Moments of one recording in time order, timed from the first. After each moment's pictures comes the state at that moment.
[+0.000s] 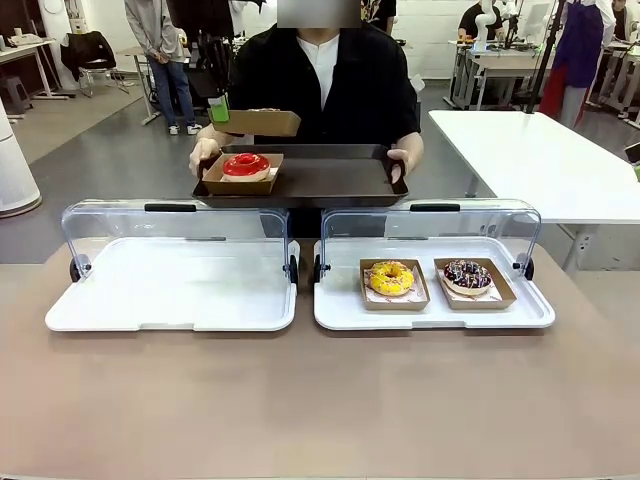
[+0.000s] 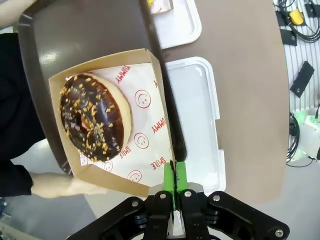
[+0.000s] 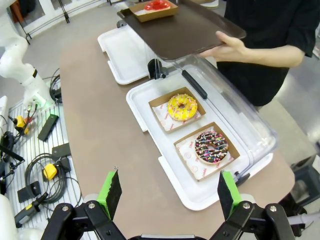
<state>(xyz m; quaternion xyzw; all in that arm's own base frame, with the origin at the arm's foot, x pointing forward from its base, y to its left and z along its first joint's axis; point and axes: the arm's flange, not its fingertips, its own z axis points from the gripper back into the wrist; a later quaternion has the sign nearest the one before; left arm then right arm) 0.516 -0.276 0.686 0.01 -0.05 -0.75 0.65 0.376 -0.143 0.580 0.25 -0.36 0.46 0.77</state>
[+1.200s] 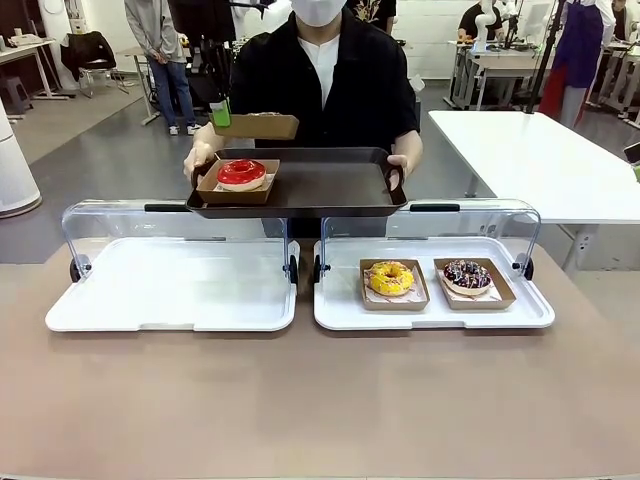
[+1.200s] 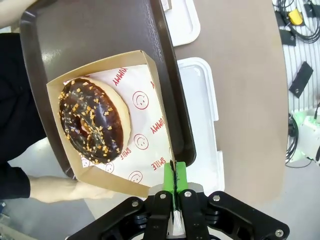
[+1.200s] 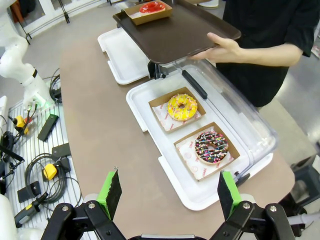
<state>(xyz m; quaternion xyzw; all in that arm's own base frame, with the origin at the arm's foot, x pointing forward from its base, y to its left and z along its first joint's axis) 0.515 -0.283 0.676 0.01 -0.05 -0.75 0.66 0.376 -0.143 0.580 0.25 -0.36 0.46 0.77</state>
